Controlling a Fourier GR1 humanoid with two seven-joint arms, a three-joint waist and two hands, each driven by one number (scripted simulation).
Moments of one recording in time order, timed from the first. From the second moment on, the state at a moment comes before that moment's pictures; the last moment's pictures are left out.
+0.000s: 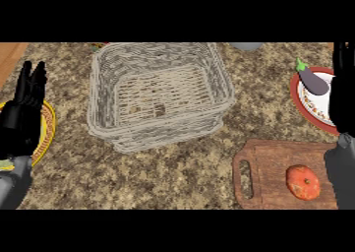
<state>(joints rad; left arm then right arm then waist) -0.22 0.55 -0.19 -1.55 0.32 0.44 -0.06 -0.37 -0.29 -0.06 -1.68 -0.48 -0.21 -0.21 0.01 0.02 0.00</state>
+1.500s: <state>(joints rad) 0.10 0.49 -0.30 -1.39 0.42 0.29 0.13 -0.17 -0.88 0.18 -1.87 0.28 -0.11 0.56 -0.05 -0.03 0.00</state>
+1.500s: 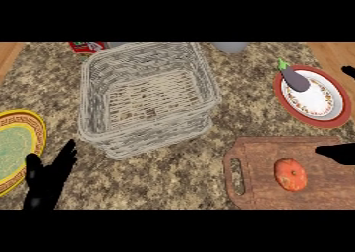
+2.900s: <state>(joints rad) 0.09 0.45 -0.26 -1.40 0.37 0.22 0.15 0.09 -1.07 -0.13 -2.29 -0.17 0.36 0.95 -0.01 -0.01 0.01</state>
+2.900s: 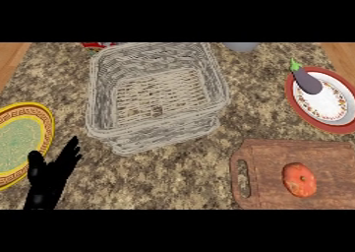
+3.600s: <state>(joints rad) 0.08 0.42 -0.23 -1.41 0.32 0.19 0.19 0.12 -0.83 0.09 -2.15 0.23 0.36 0.85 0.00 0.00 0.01</state>
